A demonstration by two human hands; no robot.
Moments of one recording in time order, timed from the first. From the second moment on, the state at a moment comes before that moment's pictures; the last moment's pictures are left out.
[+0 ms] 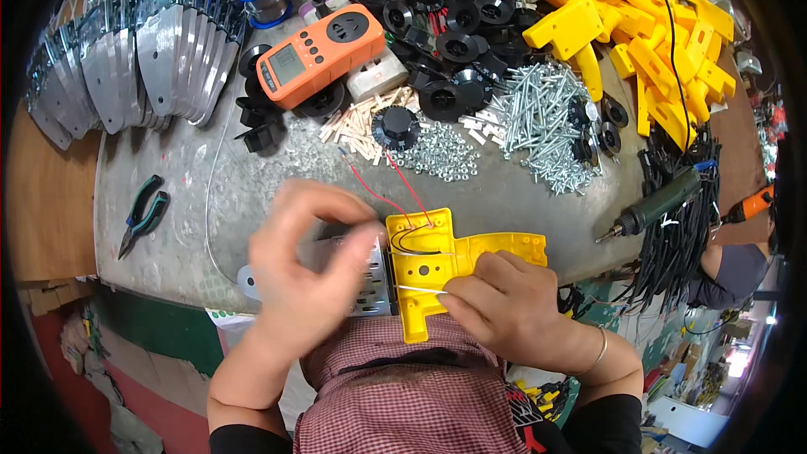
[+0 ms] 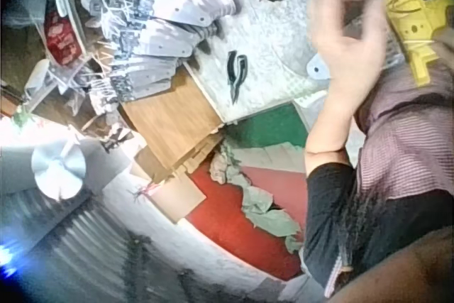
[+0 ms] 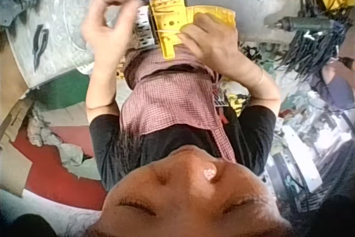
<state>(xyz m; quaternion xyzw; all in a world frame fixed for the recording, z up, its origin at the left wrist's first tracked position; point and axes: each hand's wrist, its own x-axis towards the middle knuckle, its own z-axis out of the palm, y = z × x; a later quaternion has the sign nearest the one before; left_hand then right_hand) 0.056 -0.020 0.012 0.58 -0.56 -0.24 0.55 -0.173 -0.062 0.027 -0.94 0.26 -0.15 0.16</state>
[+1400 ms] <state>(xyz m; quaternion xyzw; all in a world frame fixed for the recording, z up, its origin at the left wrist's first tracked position) 0.011 -0.006 0.002 0.51 -0.75 -0.07 0.41 -0.171 -0.058 0.035 -0.38 0.43 -0.12 0.81</state>
